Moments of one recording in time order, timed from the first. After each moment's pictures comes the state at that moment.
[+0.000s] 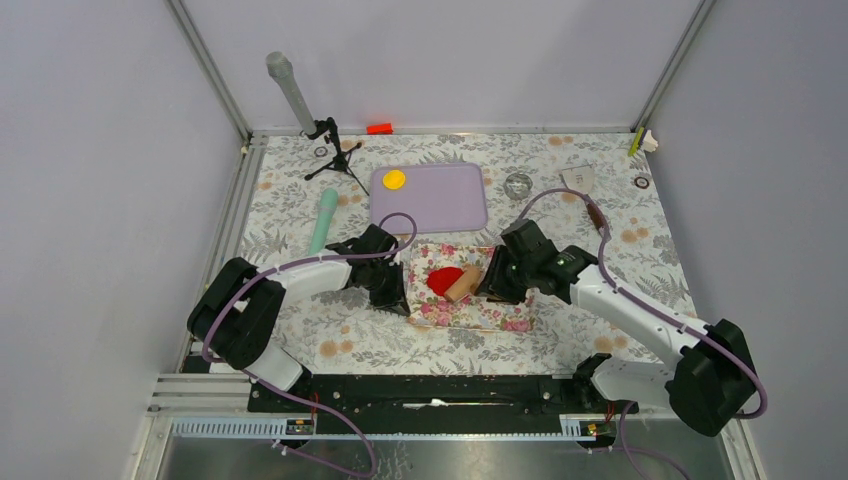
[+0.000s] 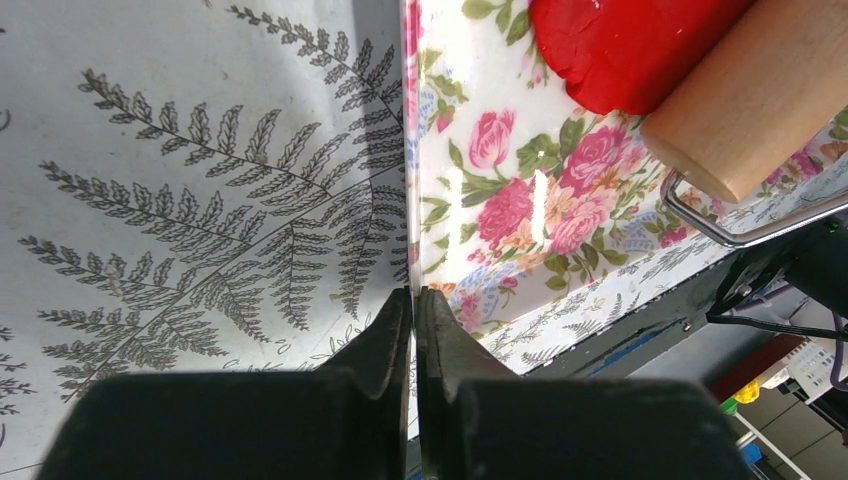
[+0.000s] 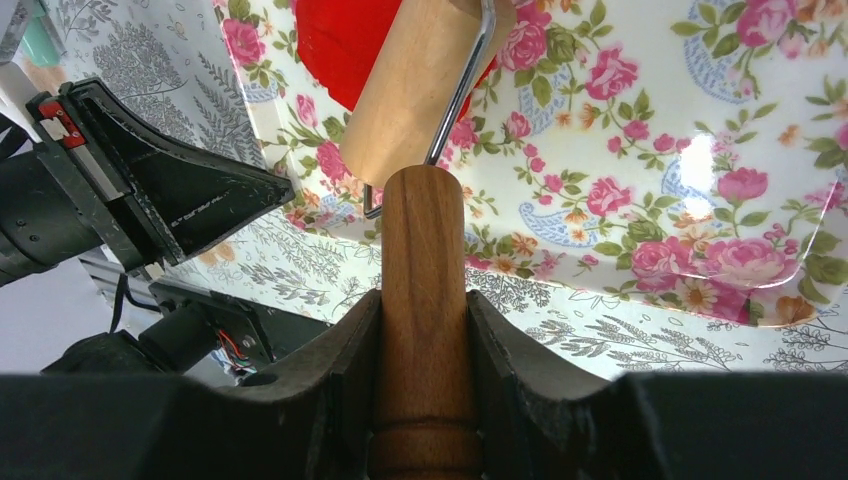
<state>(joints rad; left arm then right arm) -0.61 1.55 0.76 -0.40 0.37 -0.64 0.66 1.20 0.81 -0.62 -0.12 0.96</state>
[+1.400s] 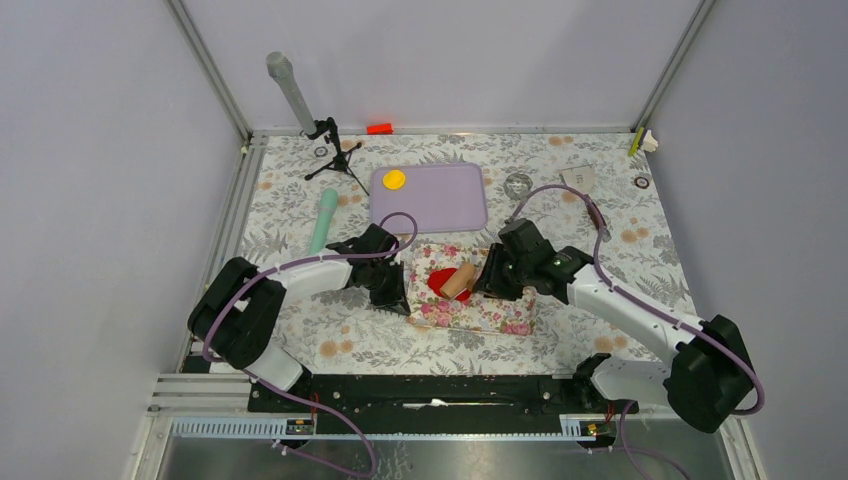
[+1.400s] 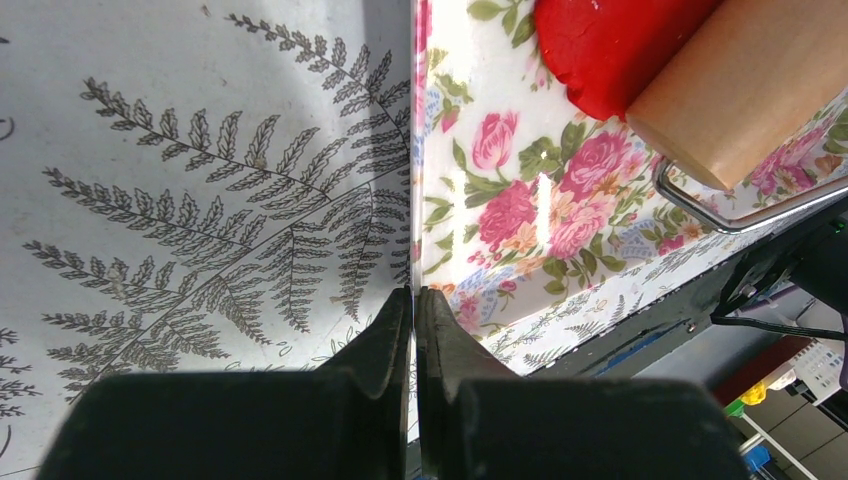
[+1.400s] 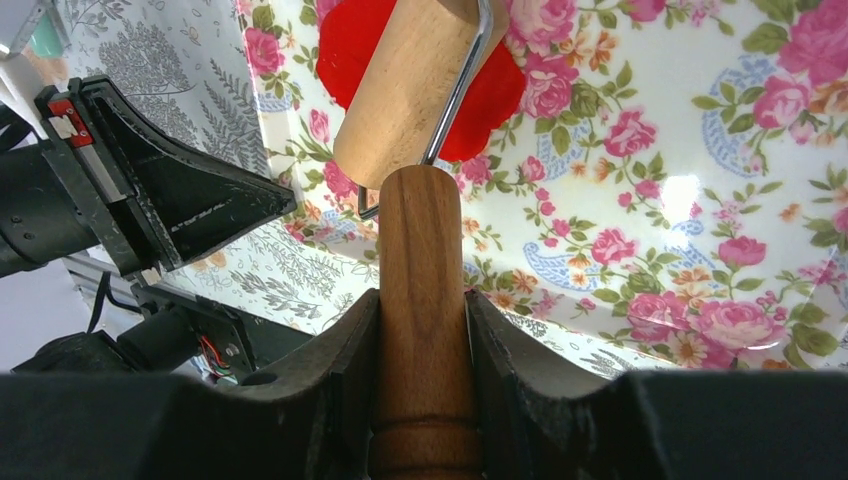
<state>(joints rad) -0.61 1.55 0.77 -0.40 0.37 -0.63 0.67 1.21 0.80 -0.58 -0.10 0.89</state>
